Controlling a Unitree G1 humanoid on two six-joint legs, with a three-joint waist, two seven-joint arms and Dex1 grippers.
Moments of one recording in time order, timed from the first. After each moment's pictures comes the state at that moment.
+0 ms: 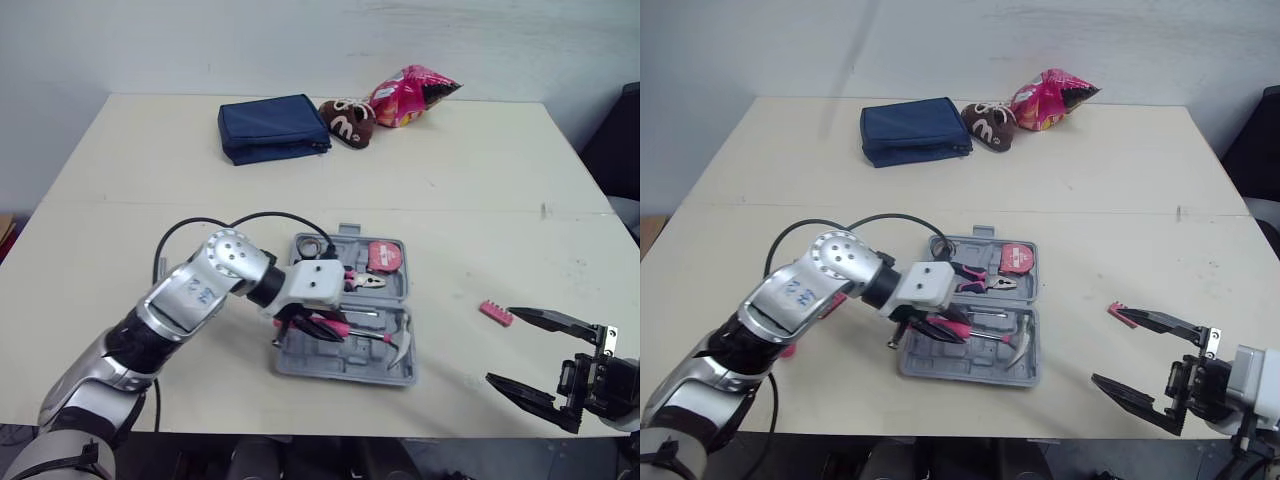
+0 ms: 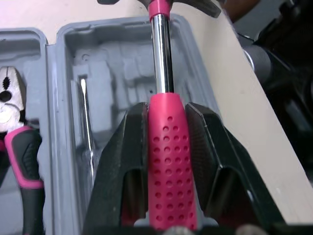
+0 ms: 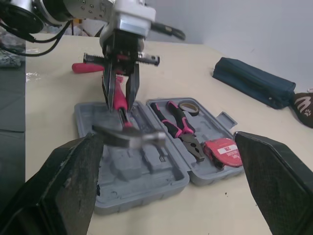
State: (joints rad) left arm -0.79 0.63 -0.55 -0.30 -0.22 0.77 -1.19; right arm 0.43 -0.65 -0.56 -0.41 0.76 -0.13 1.32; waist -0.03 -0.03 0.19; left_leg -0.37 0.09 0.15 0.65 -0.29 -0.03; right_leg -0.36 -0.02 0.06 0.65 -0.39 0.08
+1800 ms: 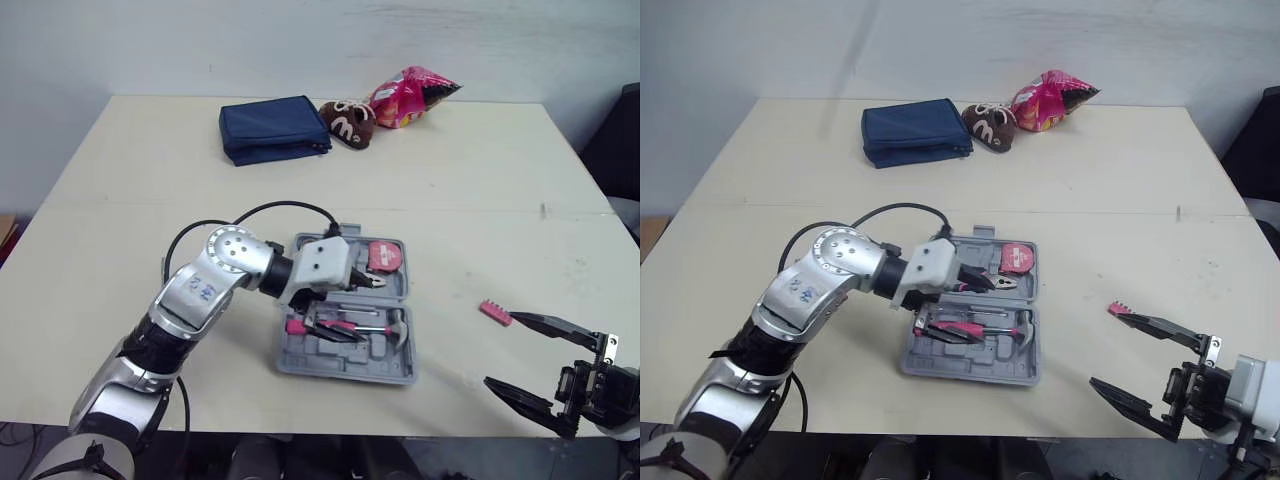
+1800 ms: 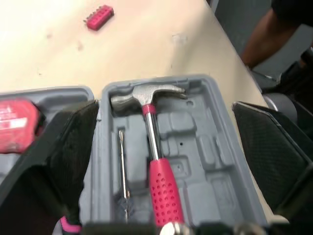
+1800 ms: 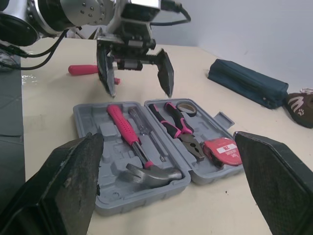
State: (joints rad) left arm -0.65 0.50 -0.31 -0.21 -0.33 0.50 -1.17; right arm 0.46 -0.62 -0.56 -0.42 0.75 -0.15 1.31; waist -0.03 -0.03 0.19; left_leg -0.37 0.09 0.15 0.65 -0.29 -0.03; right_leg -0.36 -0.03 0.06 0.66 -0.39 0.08
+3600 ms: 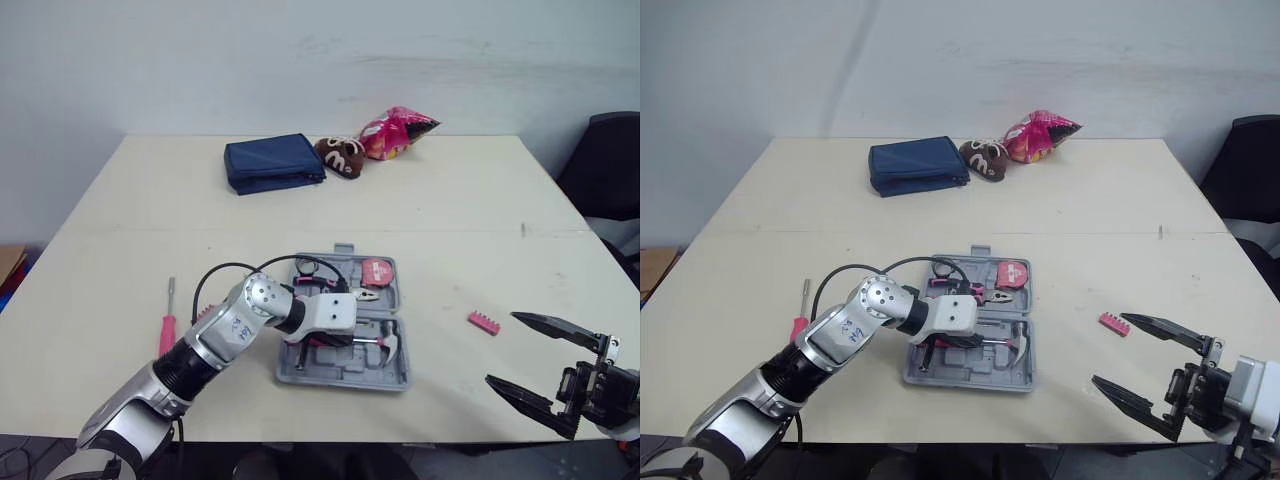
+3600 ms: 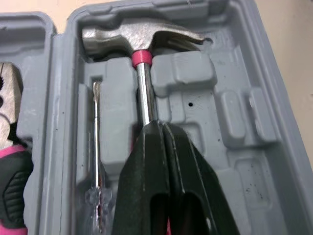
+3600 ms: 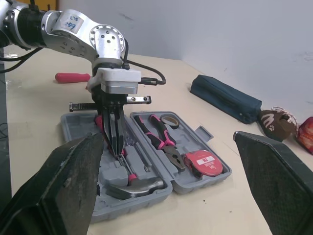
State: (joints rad) left arm -0.59 0.50 -0.63 -0.11 0.04 0.50 -1.03; right arm 0.45 -0.62 -0.56 -0.40 0.73 -0.17 1.29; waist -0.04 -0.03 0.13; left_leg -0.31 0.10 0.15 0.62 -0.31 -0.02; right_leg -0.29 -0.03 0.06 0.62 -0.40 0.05
